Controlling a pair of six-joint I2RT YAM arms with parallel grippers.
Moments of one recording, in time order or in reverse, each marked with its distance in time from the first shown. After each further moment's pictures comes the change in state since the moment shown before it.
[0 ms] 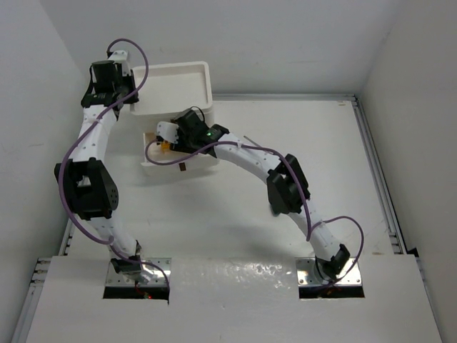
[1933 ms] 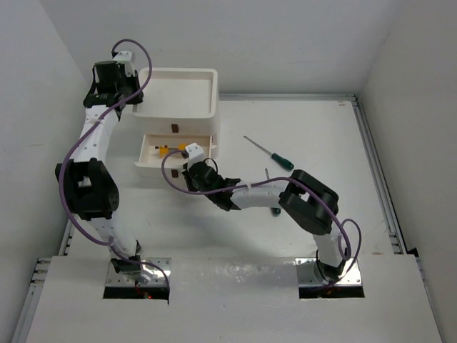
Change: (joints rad) left arm -0.015 -0.005 -0.006 -0.009 0.045 -0.006; right arm 0.191 -0.424 -1.019 0.875 0.224 1.047
